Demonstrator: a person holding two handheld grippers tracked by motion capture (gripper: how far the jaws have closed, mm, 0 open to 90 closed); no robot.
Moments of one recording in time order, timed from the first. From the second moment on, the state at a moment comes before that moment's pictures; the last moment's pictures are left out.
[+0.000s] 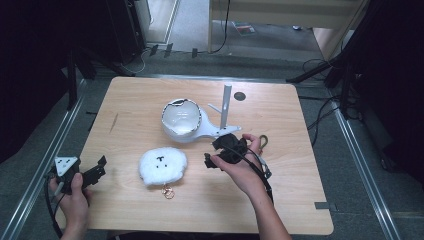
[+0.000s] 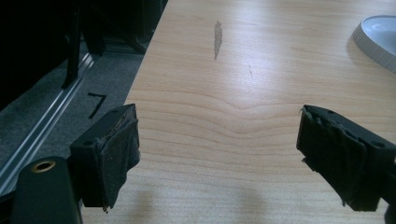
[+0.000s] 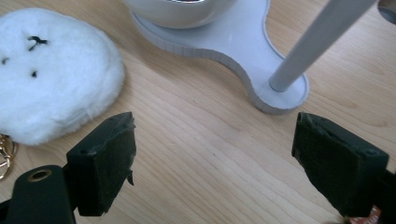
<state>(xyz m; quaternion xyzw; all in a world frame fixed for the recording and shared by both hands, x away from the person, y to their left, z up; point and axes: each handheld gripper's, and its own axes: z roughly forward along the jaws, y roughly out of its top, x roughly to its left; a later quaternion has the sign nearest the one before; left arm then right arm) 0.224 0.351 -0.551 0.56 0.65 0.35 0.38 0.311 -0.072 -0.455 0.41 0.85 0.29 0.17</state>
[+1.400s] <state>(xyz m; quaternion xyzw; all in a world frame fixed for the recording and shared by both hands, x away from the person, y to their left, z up) 0.225 0.352 -0.551 0.56 0.66 0.35 0.38 0.319 0.018 -0.485 0.37 0.88 0.28 0.10</state>
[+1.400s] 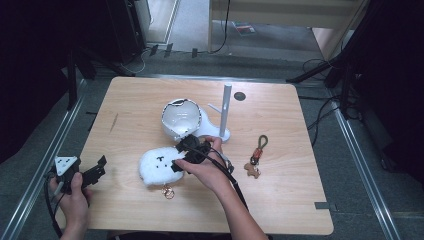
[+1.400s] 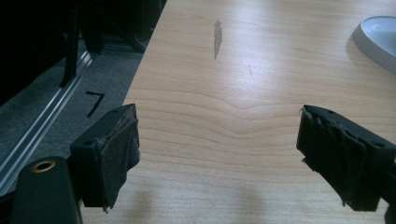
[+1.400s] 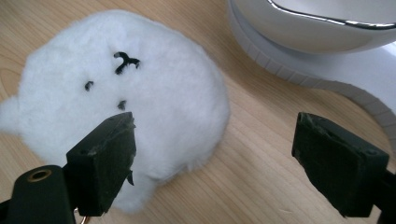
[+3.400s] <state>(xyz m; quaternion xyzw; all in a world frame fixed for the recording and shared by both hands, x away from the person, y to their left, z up) 0.224 0.351 -0.551 0.56 0.65 0.35 0.38 0.308 0.049 -0.525 0.37 0.88 0.29 0.08</state>
